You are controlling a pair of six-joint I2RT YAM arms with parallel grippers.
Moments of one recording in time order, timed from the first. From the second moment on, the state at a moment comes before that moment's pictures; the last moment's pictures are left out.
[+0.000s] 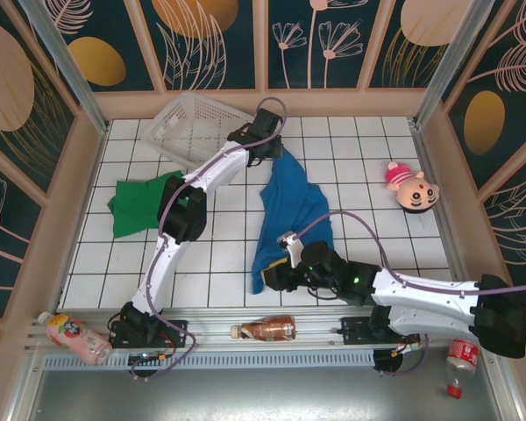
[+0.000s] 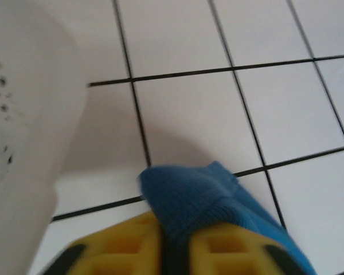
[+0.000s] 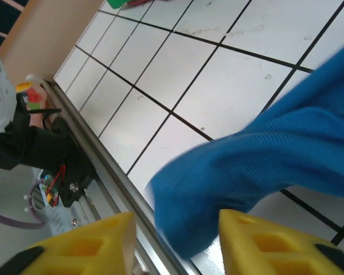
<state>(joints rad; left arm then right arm) -0.57 2.50 2.28 -0.59 -0.09 -0.42 1.13 0.98 0.43 0.03 -0.11 0.65</state>
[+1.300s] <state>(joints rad) -1.00 1.49 1.05 -0.79 -0.08 -1.08 0.40 1.31 0.53 -0.35 -0.10 0.49</state>
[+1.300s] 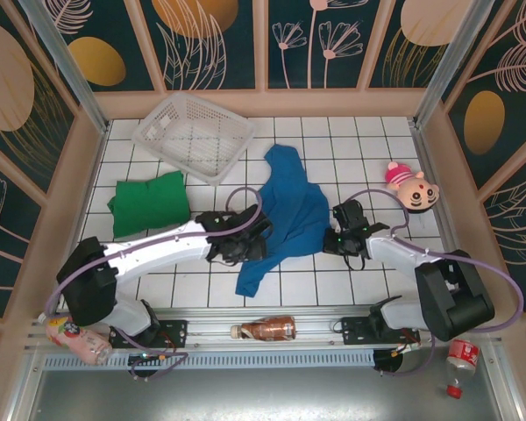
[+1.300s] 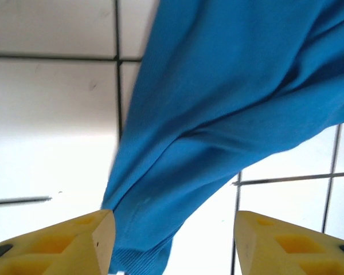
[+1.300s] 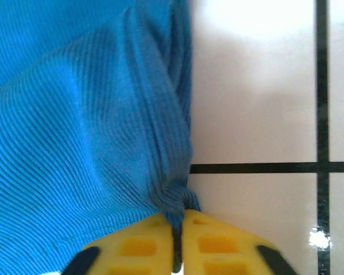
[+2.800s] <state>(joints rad) -1.25 1.67 0.87 -0.34 0.12 -1.41 0.05 0.86 0.61 -0.65 -0.06 0.63</state>
